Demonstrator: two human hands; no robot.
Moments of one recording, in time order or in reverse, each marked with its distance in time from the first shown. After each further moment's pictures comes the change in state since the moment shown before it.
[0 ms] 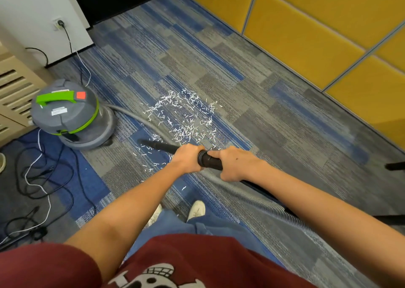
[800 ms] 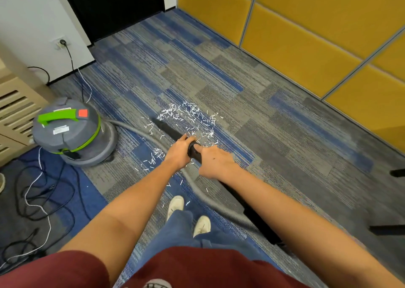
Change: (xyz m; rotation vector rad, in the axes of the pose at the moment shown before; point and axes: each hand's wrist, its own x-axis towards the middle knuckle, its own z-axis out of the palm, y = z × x) left_hand 0.056 -0.061 -0.030 -0.152 0.172 -0.055; right_hand 0.068 -0.041 -0.025 0.146 0.217 0.108
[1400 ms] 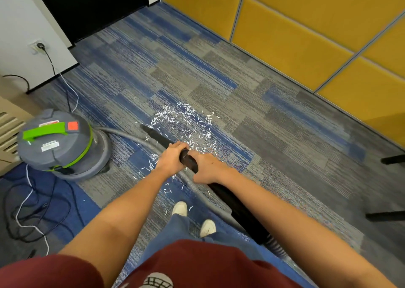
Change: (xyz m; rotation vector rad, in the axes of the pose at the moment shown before) left_hand 0.031 -0.055 -0.027 -0.100 -0.040 0.074; right_hand 0.055 -0.031 -0.013 0.270 -0.152 -0.013
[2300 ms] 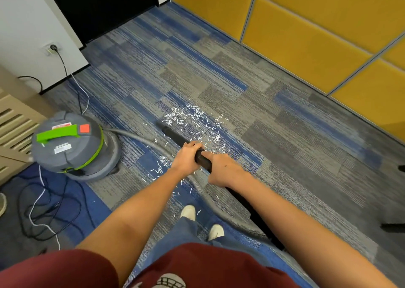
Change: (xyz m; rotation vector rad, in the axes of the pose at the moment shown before) left_hand 0.029 -0.003 -0.009 -0.025 0.018 0.031; right_hand 0.025 -0.005 -0.013 -0.048 0.058 0.091
